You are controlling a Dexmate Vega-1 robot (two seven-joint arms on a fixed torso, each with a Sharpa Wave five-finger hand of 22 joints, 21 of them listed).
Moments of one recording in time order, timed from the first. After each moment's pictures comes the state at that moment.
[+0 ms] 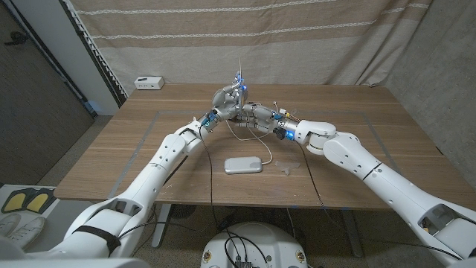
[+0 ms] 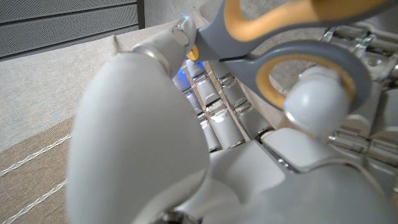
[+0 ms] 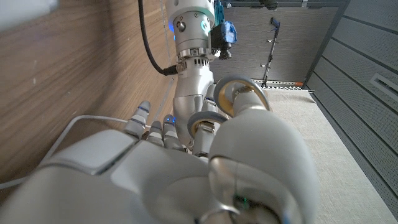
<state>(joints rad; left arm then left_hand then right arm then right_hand) 0.69 0.26 0.26 -1.24 -1.37 0.37 -0.54 1.42 -0.20 0.70 -0.17 0.18 0.90 -0.05 0.21 0.31 0.89 -0.18 0.49 0.48 1.16 -0.18 0.22 0.37 0.77 -0.08 1.03 0.18 -0.74 -0.59 -0.60 -1.77 0.87 -0.27 0.29 0.91 0.11 0.16 -0.13 0.34 0.68 0.08 0.30 0.25 0.05 0.19 0.28 0.19 -0.09 0.16 0.20 0.18 0.07 0.16 0.22 0.18</state>
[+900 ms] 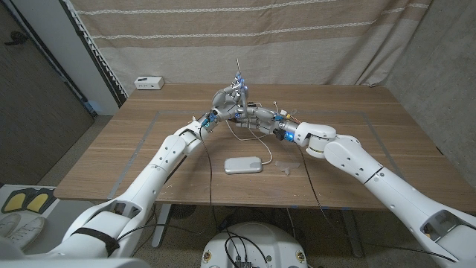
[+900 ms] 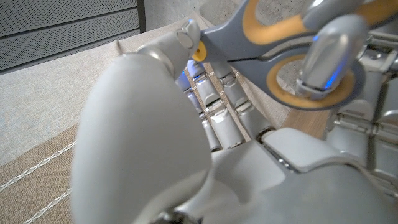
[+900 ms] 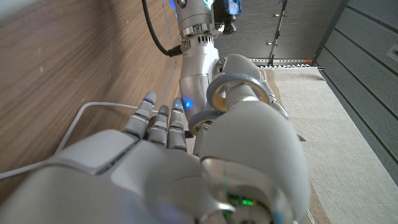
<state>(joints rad) 0.70 0.27 0.27 -1.26 -1.36 0.33 -0.54 1.43 -0.18 0.71 -0.17 0.18 0.91 -0.05 0.21 0.30 0.89 -0.18 0.49 0.48 1.16 -0.18 0.22 0.37 0.76 -0.07 1.03 0.18 -0.79 -0.58 -0.55 -1.81 0.91 -0.30 0.16 1.07 0.17 0.20 -0.13 0.25 0.70 0.03 0.66 0.63 0.32 0.14 0.37 0.23 0.16 0.08 0.22 0.20 0.24 0.15 0.24 0.19</state>
